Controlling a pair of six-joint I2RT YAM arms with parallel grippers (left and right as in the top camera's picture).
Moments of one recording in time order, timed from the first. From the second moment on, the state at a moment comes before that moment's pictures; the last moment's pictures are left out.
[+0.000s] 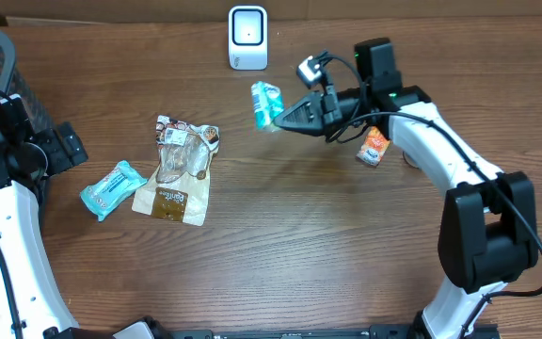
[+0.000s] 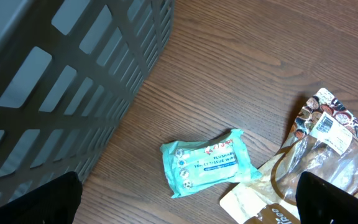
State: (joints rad) left arm 0.47 1.41 1.34 -0.93 -0.01 -0.02; right arm 0.24 1.92 1.42 -0.31 -1.54 0.53
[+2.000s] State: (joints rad) left arm 0.47 1.41 1.34 -0.93 -0.01 -0.02; right arm 0.58 2.15 2.00 -0.18 0.49 -0.19
